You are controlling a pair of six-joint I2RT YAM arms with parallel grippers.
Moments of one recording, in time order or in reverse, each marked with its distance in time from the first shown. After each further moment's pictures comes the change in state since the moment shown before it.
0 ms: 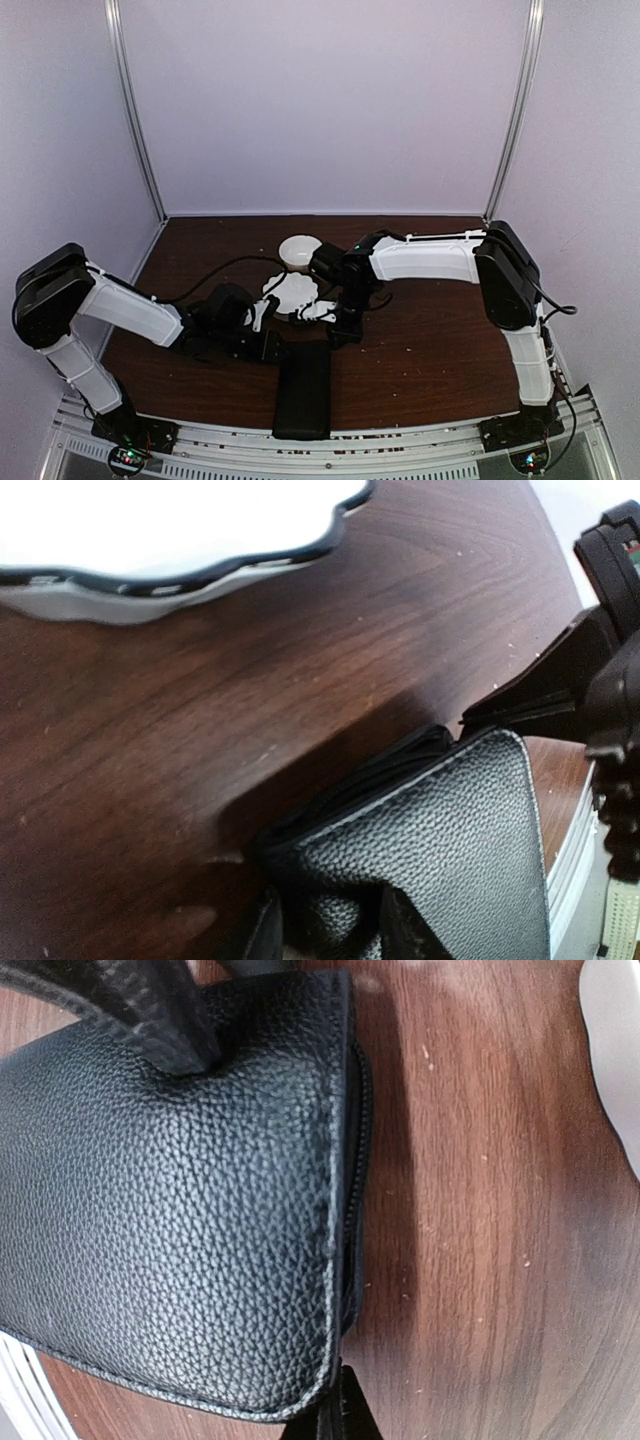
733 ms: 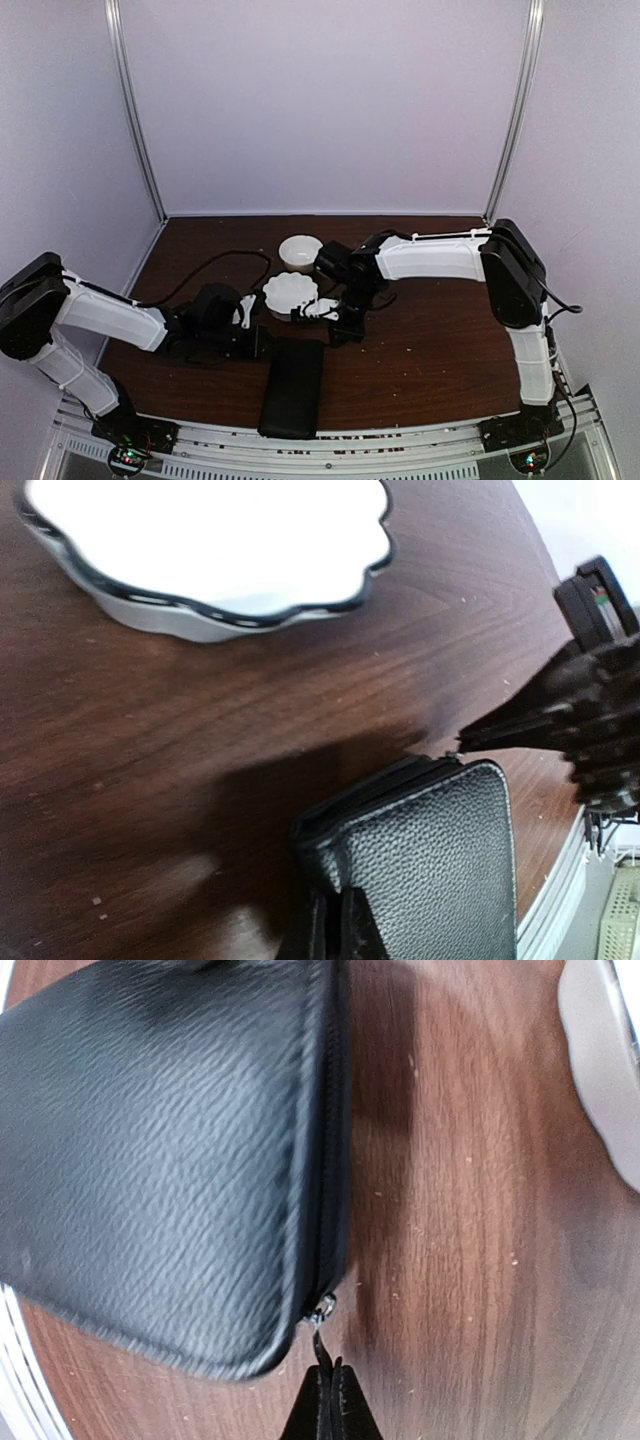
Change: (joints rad) left arm 0.010 -0.100 -0.054 0.015 -0.069 -0.063; right arm -0.027 -0.021 -0.043 0.031 -0.010 0.002
